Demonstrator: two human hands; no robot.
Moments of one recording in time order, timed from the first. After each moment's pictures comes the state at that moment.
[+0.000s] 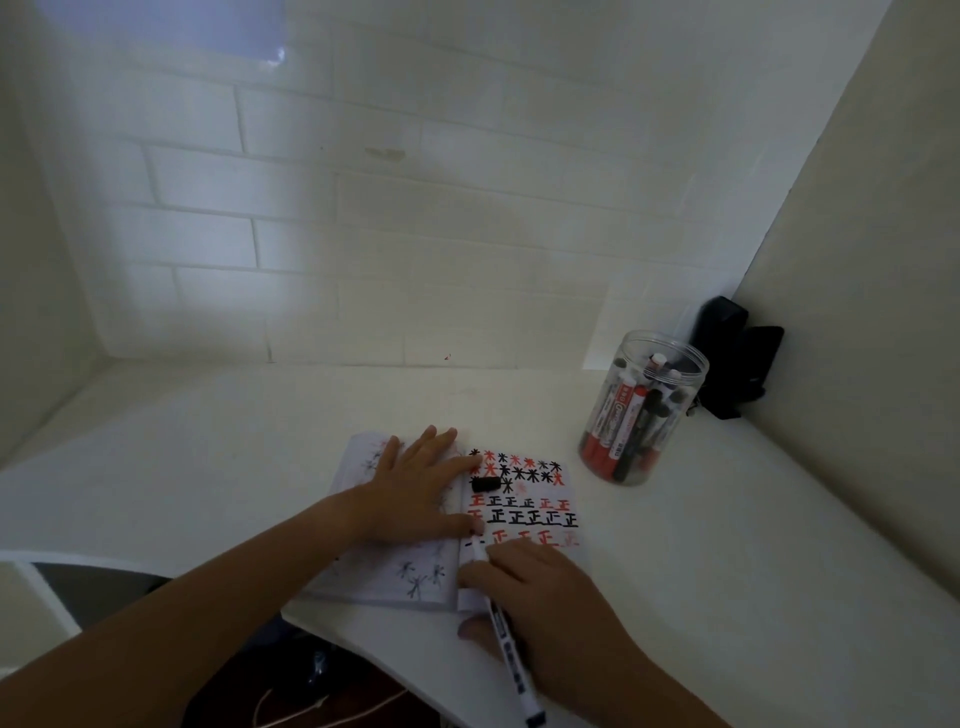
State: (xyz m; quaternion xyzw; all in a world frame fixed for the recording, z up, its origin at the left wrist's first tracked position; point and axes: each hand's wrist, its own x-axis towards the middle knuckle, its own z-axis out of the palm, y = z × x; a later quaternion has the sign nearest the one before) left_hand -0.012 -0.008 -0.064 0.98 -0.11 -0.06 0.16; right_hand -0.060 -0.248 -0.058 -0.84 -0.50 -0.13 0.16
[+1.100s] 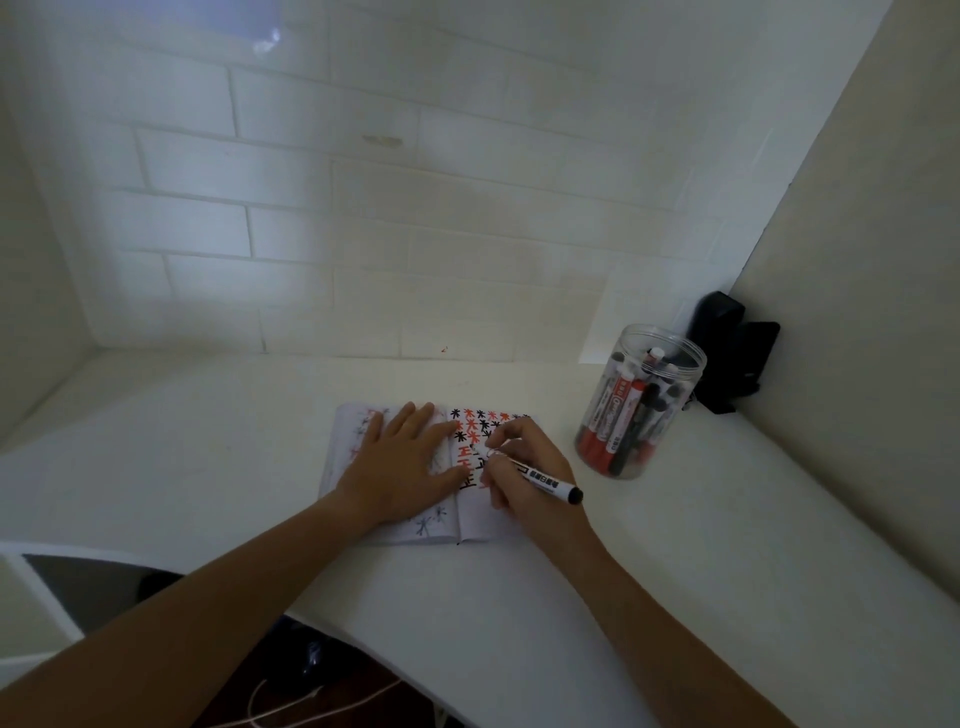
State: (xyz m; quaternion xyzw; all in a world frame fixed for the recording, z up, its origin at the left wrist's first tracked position) left_hand 0.012 0.000 -0.090 0.99 -0.01 0.09 0.14; right_hand 0.008 -0.210 -0.038 -0.77 -0.27 0.01 0.58
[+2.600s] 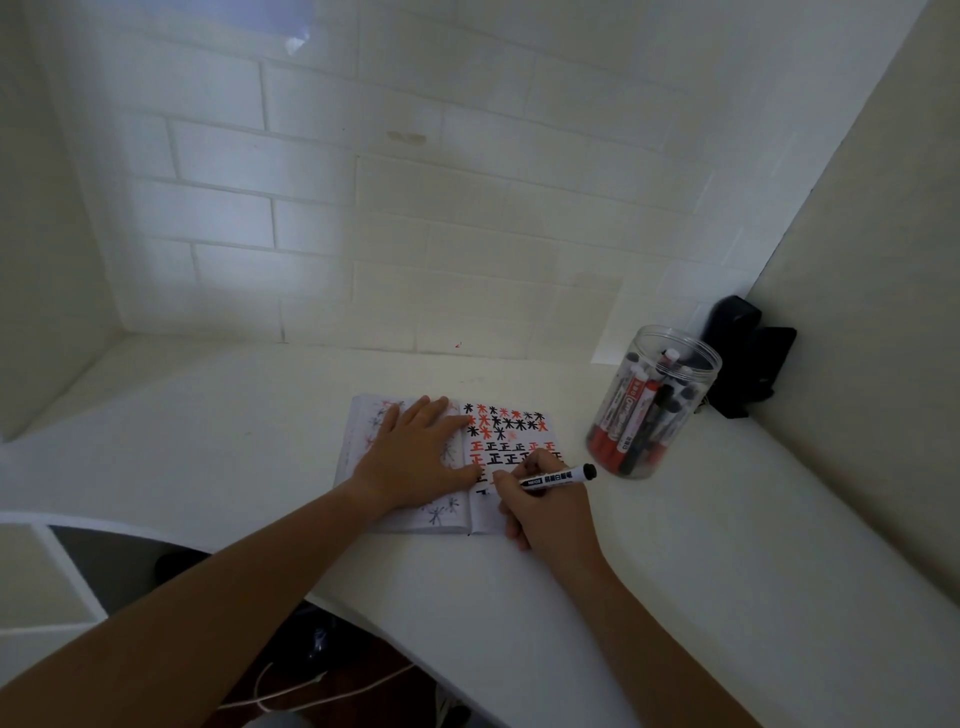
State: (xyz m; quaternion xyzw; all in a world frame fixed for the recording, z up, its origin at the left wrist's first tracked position) left_hand 0.015 0.002 -0.090 0.98 -0.02 0.09 0.18; right_hand 0.001 -0.212 -0.062 -0.79 -0.15 0.02 0.60
